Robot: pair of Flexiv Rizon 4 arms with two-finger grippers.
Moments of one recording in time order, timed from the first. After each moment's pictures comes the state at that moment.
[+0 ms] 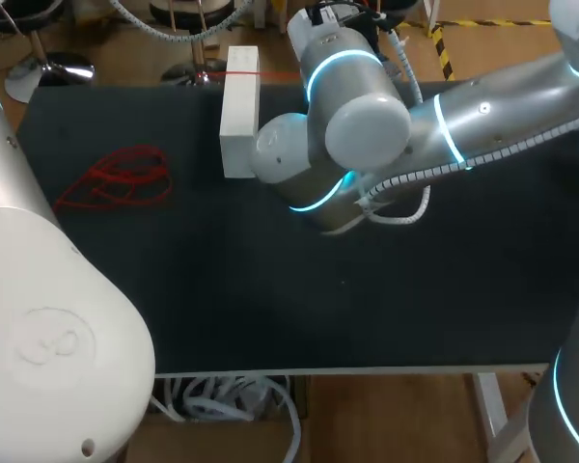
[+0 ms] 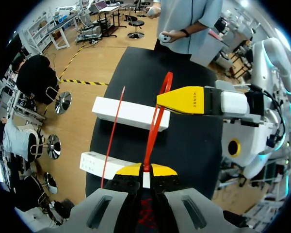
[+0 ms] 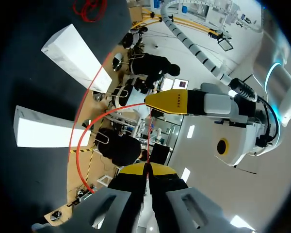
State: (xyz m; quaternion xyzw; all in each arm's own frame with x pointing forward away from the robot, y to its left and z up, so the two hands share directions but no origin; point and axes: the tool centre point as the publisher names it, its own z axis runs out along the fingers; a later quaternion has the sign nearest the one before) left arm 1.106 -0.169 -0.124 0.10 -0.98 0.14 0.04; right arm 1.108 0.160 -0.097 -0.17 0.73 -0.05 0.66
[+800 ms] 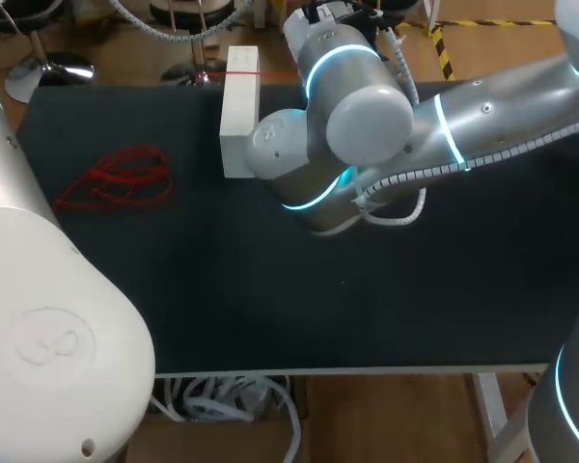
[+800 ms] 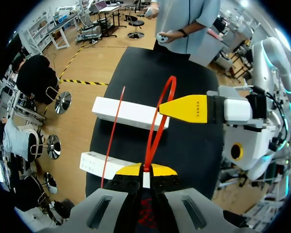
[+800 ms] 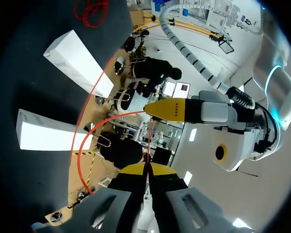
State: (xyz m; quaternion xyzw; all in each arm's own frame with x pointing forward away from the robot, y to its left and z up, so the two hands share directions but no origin) left arm 1.106 -0.169 -0.124 0.10 -0.98 0.14 0.04; right arm 1.103 0.169 -0.099 -0.18 0.74 -0.04 0.65
